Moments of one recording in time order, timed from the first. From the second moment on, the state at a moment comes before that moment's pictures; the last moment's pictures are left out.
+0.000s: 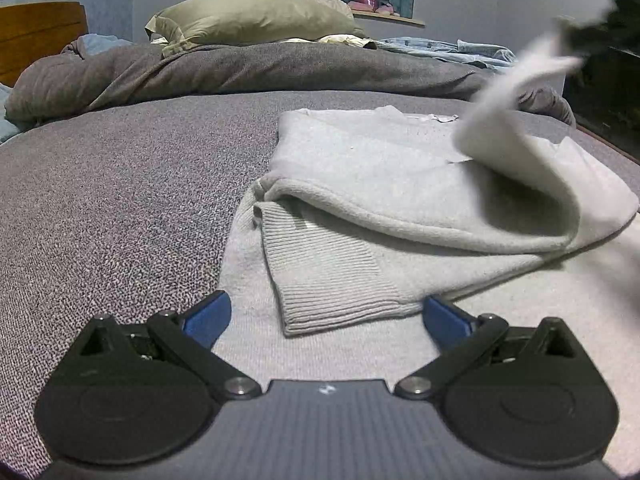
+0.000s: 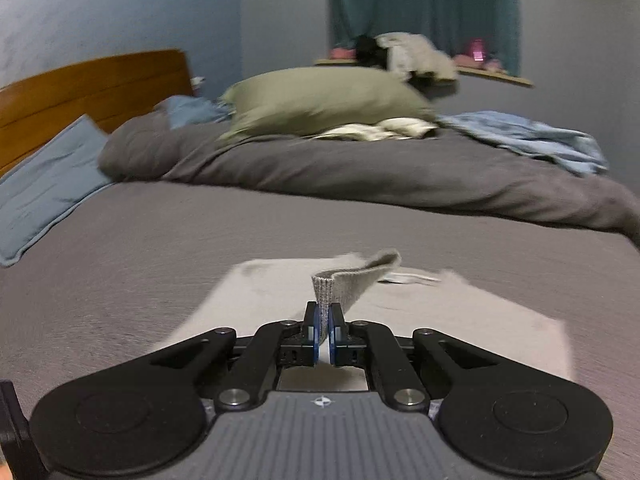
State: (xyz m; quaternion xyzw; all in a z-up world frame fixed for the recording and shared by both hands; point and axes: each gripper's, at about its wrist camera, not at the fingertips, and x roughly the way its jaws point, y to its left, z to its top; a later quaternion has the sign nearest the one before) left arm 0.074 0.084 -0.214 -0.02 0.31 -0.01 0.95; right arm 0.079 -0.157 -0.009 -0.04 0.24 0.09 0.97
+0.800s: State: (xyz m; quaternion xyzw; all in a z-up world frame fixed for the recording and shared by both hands) left arm 0.075 0.080 -0.215 -0.01 0.31 0.00 0.95; right arm 0.000 -0.343 -0.099 0.09 0.41 0.03 0.91
